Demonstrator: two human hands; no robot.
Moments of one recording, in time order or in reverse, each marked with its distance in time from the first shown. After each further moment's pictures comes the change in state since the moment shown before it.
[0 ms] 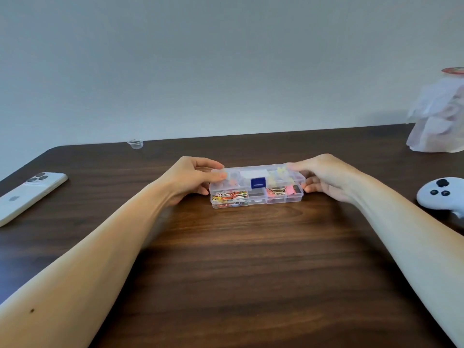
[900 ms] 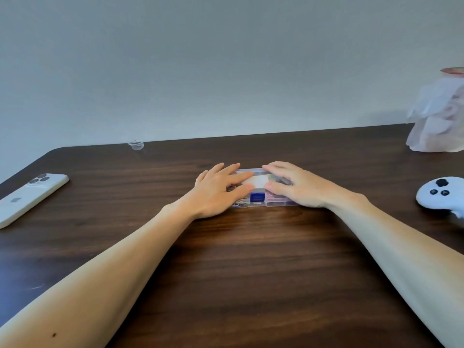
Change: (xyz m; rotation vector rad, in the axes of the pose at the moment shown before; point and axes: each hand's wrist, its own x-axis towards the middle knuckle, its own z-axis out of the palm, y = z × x) left_hand -0.009 -0.003 0.044 0.905 -0.067 0.308; right_hand 0.001 0.011 0.030 -0.851 -0.165 -0.408
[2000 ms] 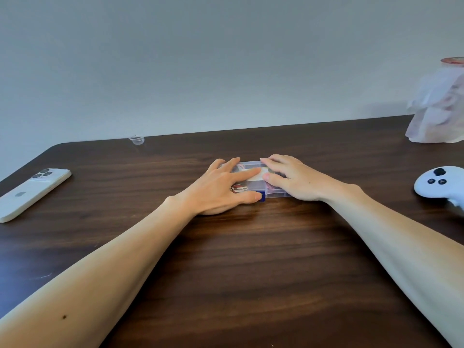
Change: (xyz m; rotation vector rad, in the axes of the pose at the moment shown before) left_hand -0.006 0.000 0.003 0.059 -0.044 0.076; right_hand 0.000 -0.003 0.004 -0.101 0.006 -0.062
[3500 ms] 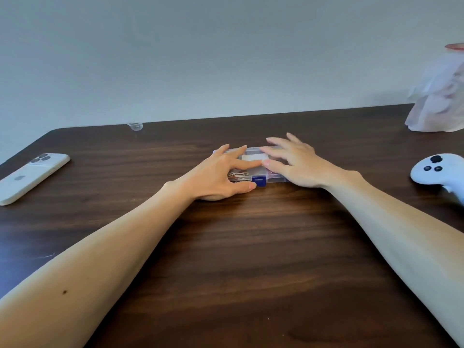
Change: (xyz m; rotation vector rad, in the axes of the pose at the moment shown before) left_hand -0.006 0.003 -0.003 -0.074 0.023 0.101; right_hand -0.006 0.000 -0.002 -0.066 0.090 -0.004
